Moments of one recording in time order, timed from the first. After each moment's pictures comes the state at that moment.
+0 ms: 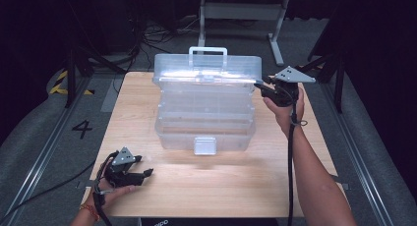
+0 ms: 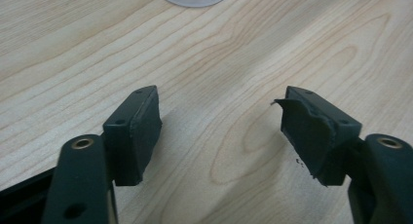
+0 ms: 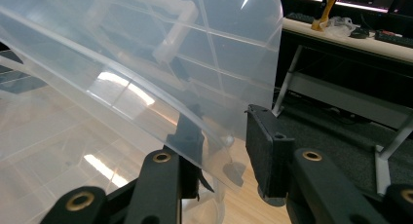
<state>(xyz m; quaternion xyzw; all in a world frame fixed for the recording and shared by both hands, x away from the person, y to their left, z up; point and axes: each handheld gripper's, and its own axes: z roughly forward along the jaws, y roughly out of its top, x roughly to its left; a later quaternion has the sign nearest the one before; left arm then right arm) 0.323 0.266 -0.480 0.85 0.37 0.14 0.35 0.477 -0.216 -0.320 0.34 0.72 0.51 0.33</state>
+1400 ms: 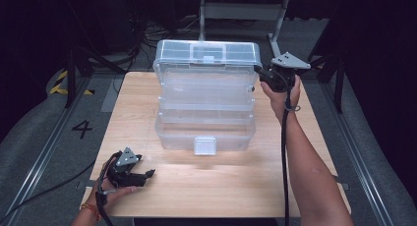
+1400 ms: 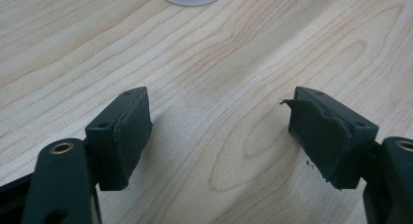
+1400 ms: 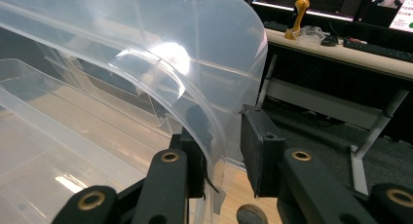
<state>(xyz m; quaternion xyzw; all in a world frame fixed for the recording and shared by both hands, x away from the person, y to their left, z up) 0.325 0.262 -0.481 0.85 0.37 0.14 0.35 0.510 -0.207 -0.304 0.36 0.70 0.50 0.36</state>
